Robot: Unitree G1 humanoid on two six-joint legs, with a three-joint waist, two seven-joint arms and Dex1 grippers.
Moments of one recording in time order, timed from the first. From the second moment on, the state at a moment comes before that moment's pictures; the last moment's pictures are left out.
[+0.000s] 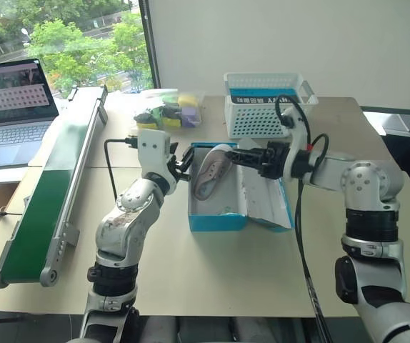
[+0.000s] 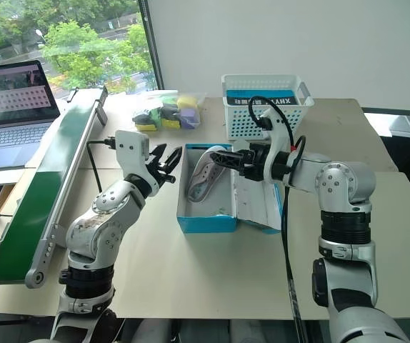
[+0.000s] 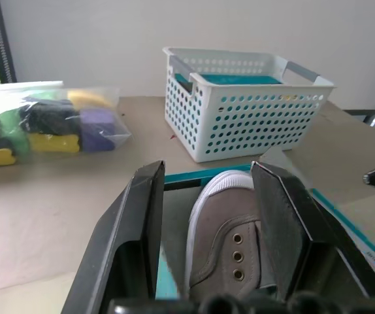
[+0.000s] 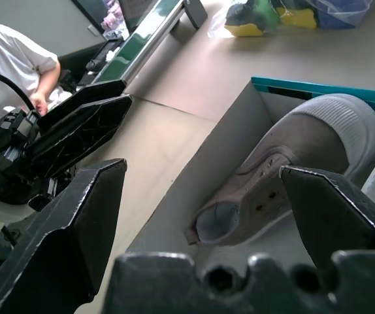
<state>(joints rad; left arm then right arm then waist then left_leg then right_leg) -0.45 0.14 0.02 -0.36 -0.33 0.75 -0.06 -0.80 -0.47 -0.12 0.01 0.79 1.21 0.47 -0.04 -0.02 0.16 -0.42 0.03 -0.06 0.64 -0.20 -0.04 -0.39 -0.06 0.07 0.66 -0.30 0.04</state>
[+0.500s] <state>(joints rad) -0.43 0.18 0.06 -0.42 -0.32 0.79 -0.06 -0.87 -0.49 0.03 0.11 0.59 1.01 0.65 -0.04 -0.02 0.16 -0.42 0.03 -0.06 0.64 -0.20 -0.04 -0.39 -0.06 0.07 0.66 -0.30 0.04</state>
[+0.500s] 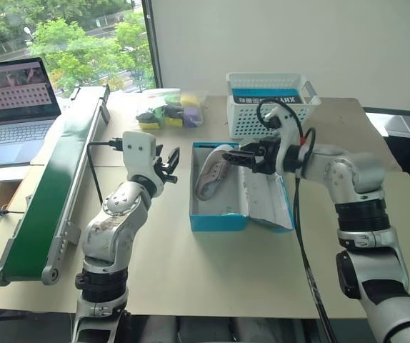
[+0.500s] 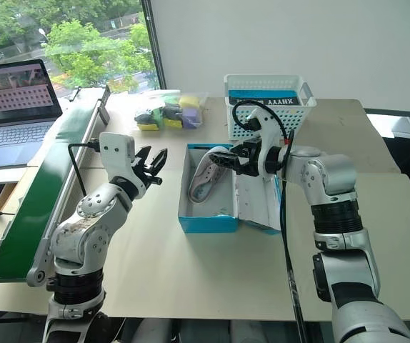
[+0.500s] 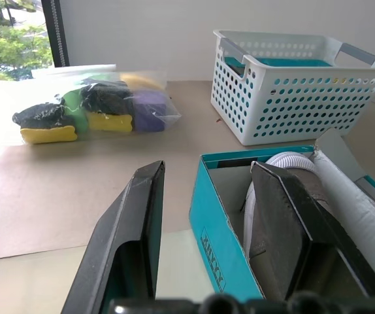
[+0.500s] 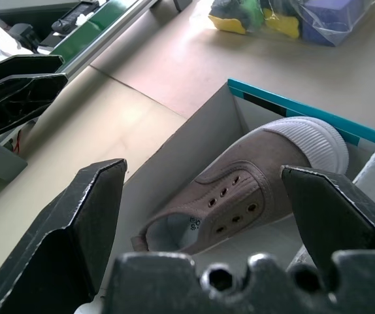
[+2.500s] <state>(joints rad) -0.38 0.18 0.13 -0.52 -0.31 0.89 -0.02 -0.90 -0.36 0.54 0.43 -0.16 -0.01 1.54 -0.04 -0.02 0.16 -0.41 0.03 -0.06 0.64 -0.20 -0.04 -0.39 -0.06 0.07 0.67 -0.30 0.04</state>
